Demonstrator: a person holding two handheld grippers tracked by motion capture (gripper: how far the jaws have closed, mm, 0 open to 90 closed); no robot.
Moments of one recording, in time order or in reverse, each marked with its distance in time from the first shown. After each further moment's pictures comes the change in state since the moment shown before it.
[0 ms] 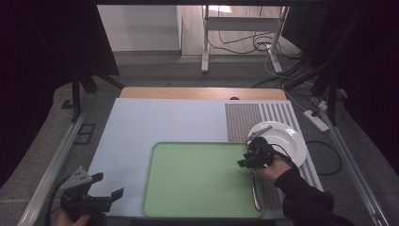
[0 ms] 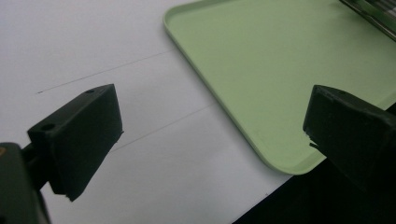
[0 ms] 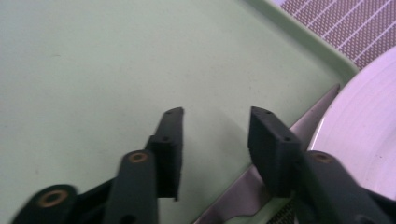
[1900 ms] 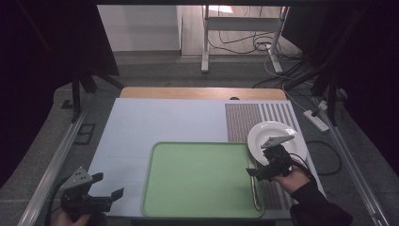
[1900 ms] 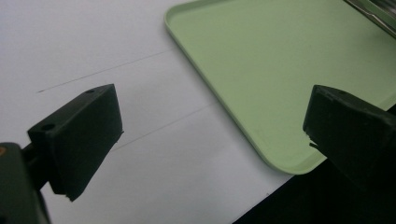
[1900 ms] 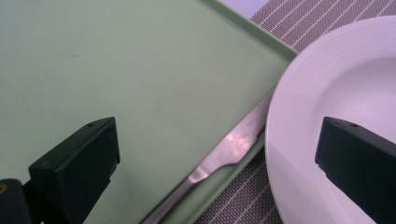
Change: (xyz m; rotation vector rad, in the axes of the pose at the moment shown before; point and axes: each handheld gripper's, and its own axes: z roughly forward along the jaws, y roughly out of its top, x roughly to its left) left arm 0.000 0.000 0.000 0.005 0.005 -0.001; right arm 0.009 -0.036 -0.042 -0.147 -0.081 -0.001
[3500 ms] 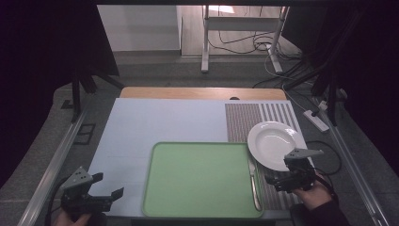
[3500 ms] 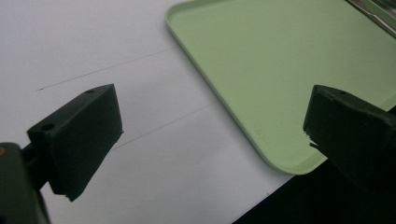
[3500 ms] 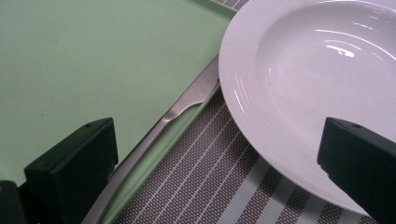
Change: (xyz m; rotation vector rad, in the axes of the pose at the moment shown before) left arm 0.001 0.000 0.000 0.004 0.000 -0.008; right arm -0.006 -0.049 -0.042 -0.071 -0.091 0.099
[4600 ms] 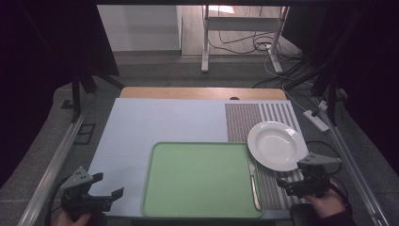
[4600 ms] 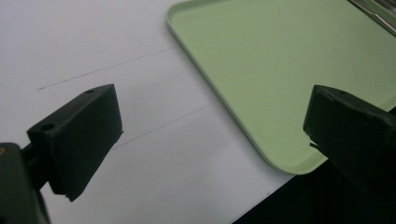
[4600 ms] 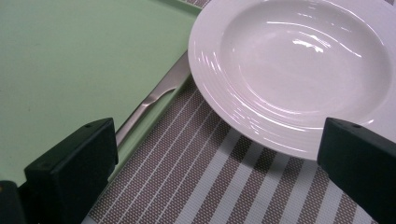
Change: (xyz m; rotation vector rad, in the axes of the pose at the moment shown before) left arm 0.000 0.000 0.000 0.004 0.003 0.000; right arm -0.007 -0.019 -0.027 -0.046 -0.075 0.050
